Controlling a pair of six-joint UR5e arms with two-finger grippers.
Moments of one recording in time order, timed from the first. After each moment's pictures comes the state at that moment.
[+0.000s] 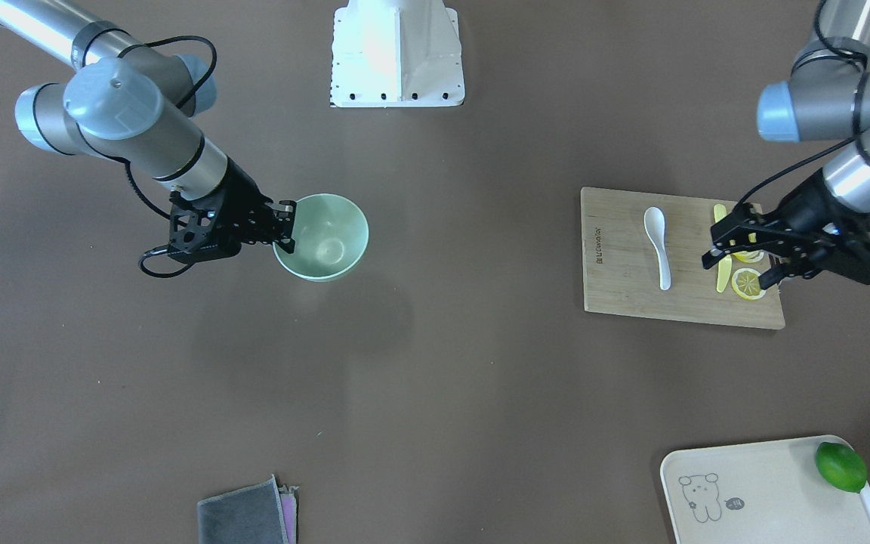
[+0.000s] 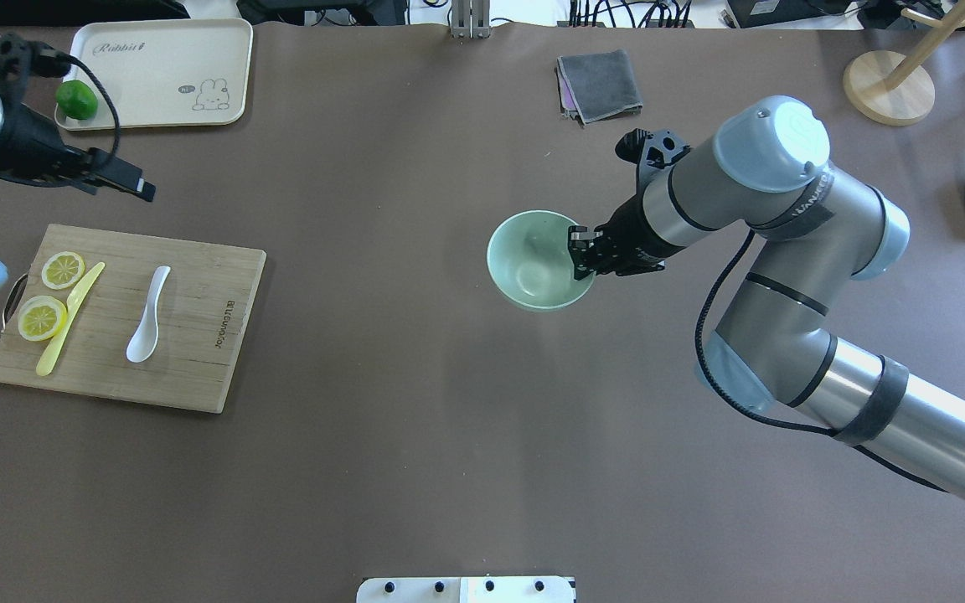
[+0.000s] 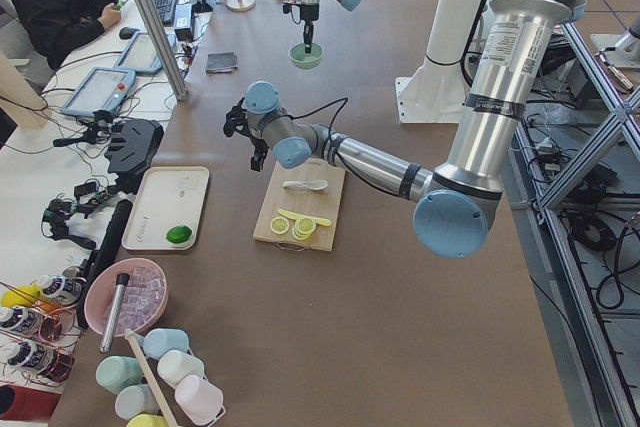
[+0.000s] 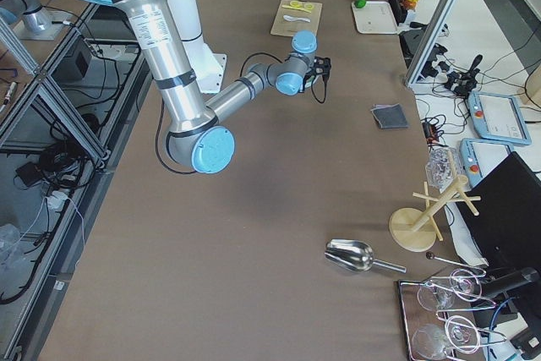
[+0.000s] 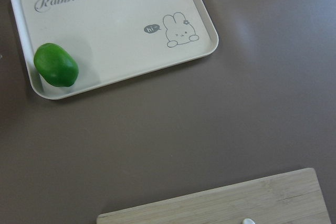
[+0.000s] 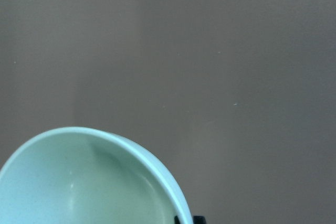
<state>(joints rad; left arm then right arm) -1.02 -1.83 -1.64 -2.11 -2.27 -0.73 0.69 -1.07 1.68 -1.15 2.12 1.30</state>
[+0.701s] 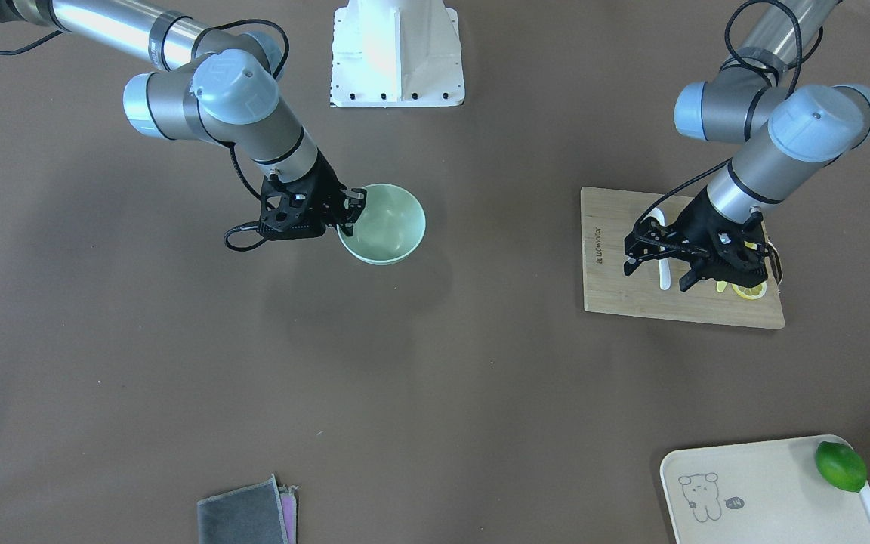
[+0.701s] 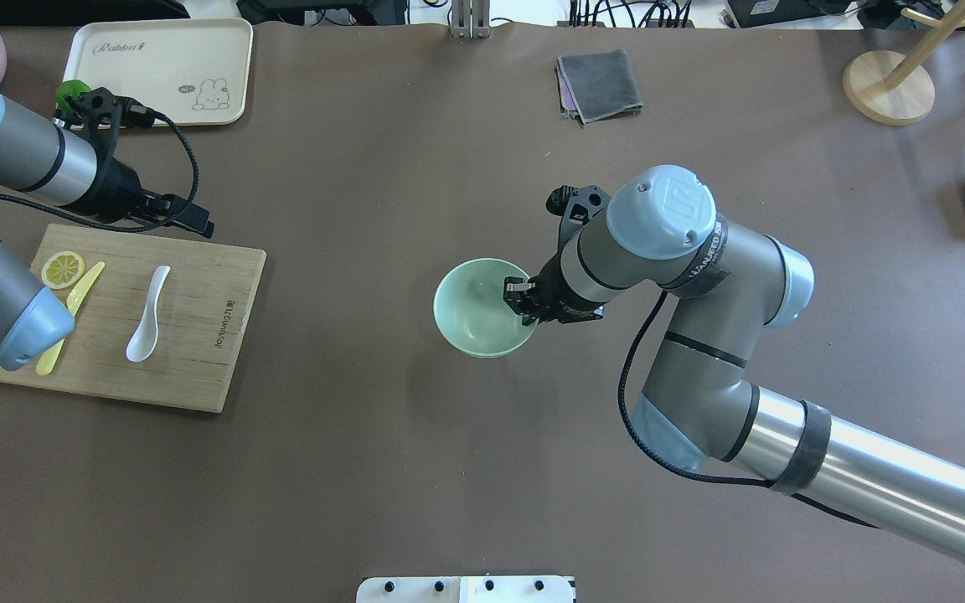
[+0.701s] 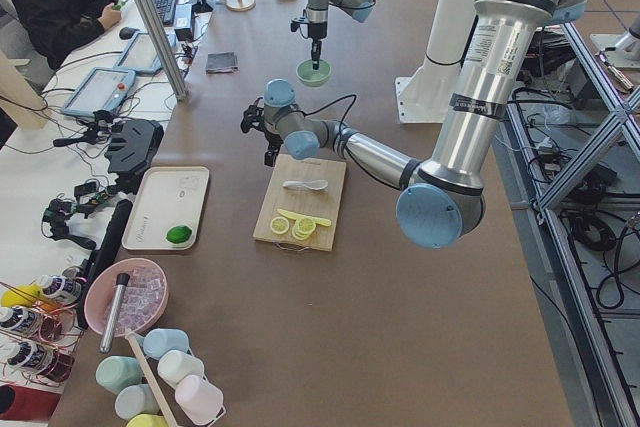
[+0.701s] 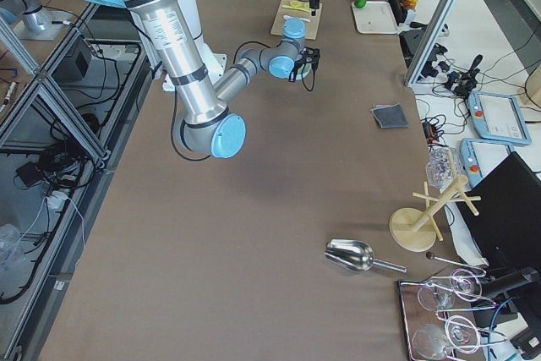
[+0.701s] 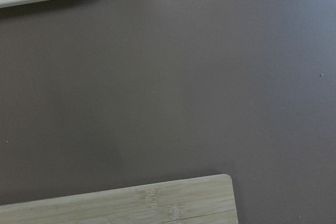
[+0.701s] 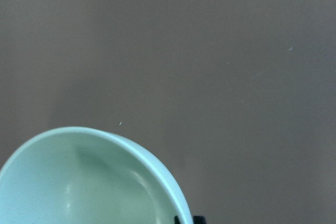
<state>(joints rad) -0.92 -1.85 -1.63 -2.10 -2.16 -0.77 0.55 -0.99 1.64 -1.21 2.00 1.40</state>
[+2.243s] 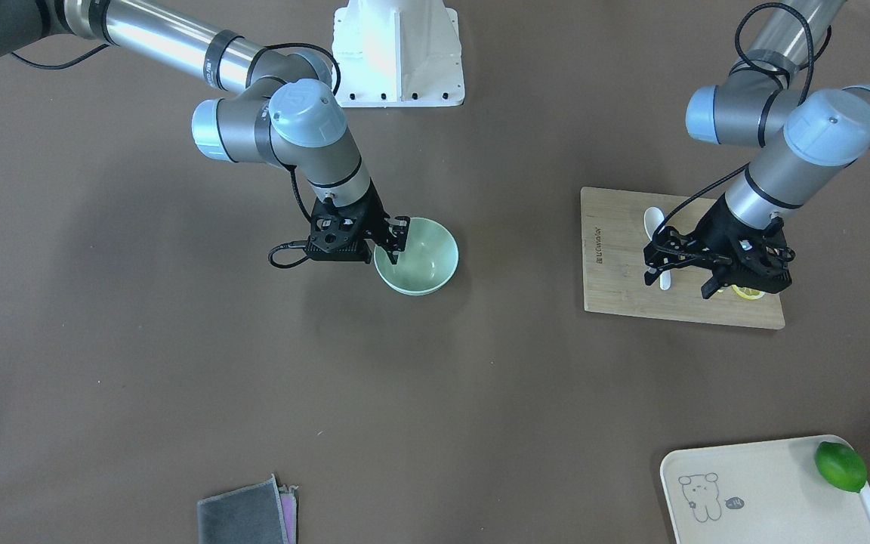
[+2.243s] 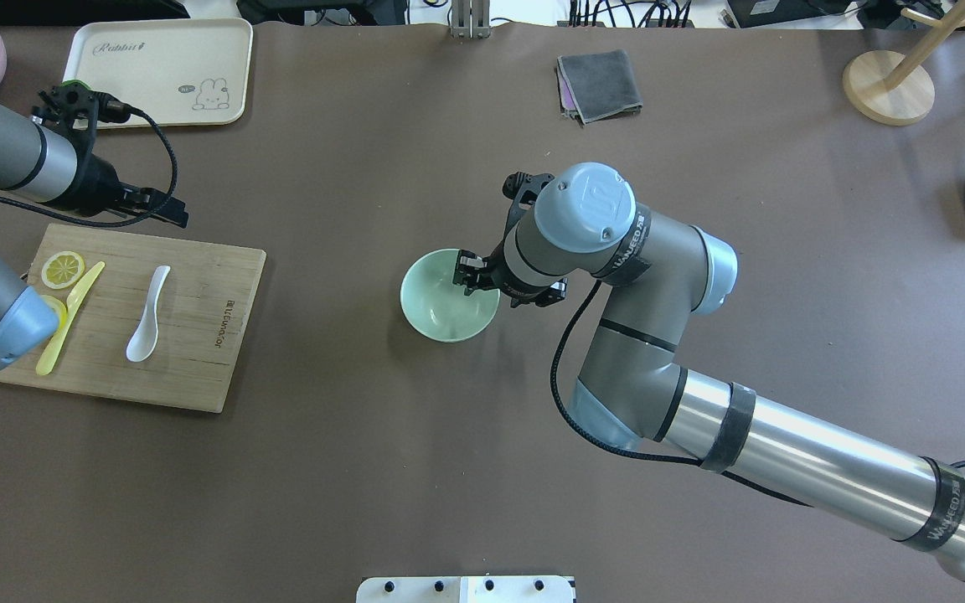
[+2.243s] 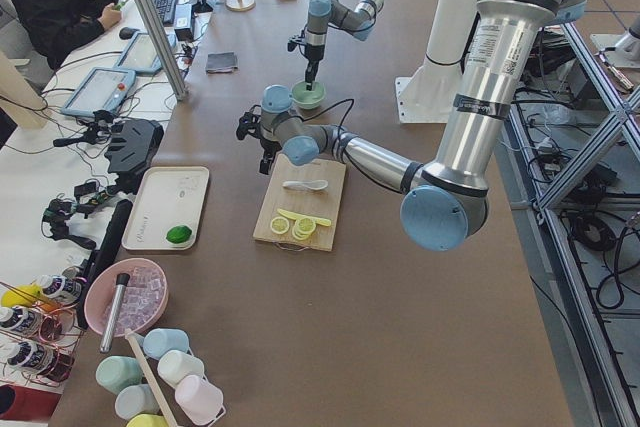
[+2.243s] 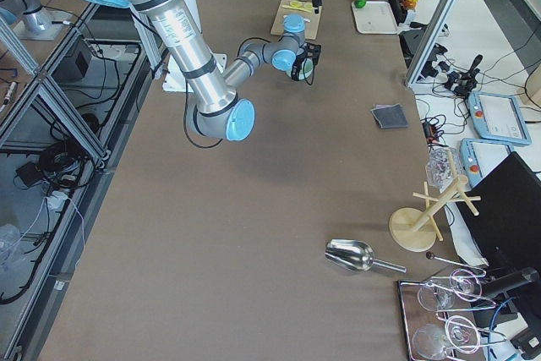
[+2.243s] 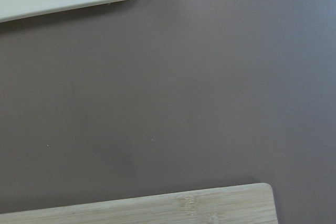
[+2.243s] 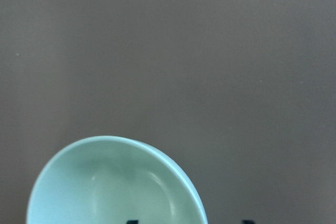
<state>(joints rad) -0.93 -1.82 -1.63 -2.09 -2.06 -0.76 0.56 -0.87 1.50 -1.19 1.94 1.46</state>
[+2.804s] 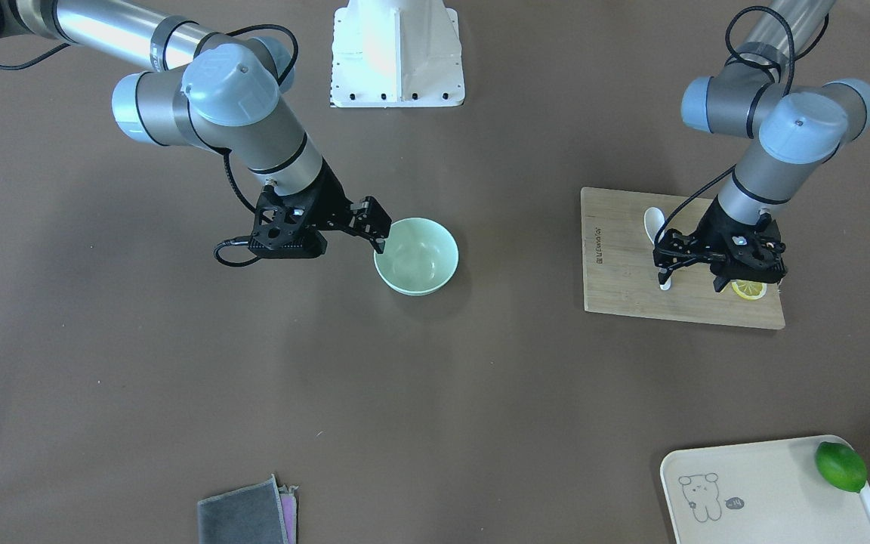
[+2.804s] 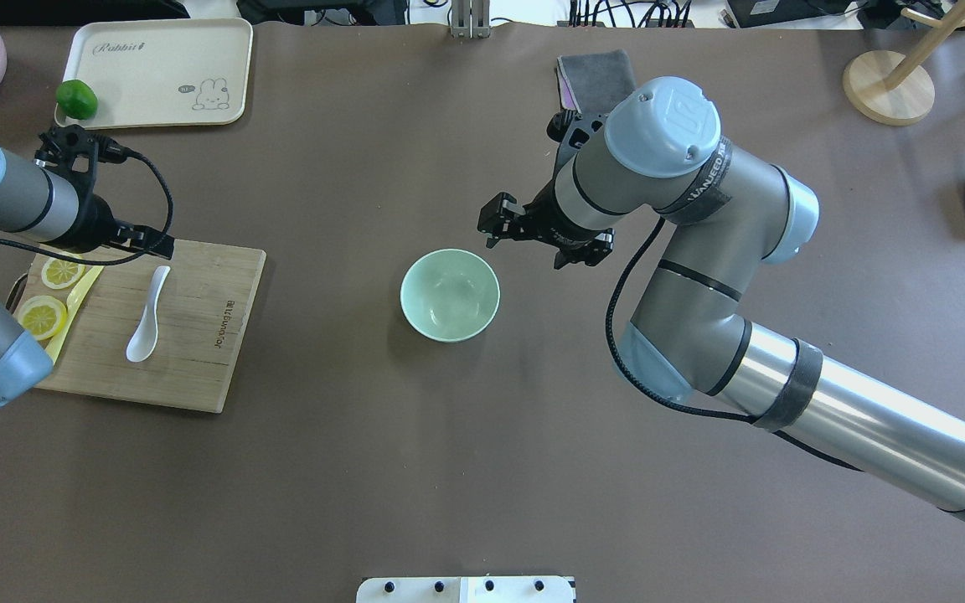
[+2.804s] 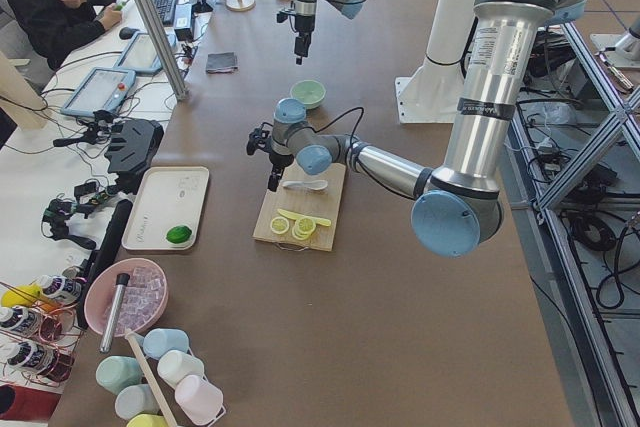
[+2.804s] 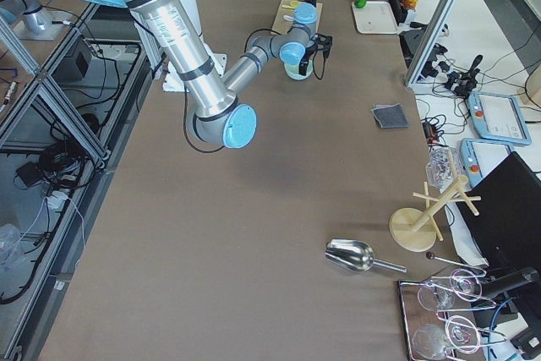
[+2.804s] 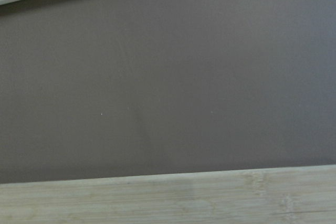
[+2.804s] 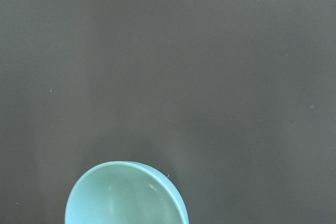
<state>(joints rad) -0.86 -1.75 -1.65 -2.06 -1.97 -0.76 0.67 -0.93 1.62 -1.25 2.05 1.40</state>
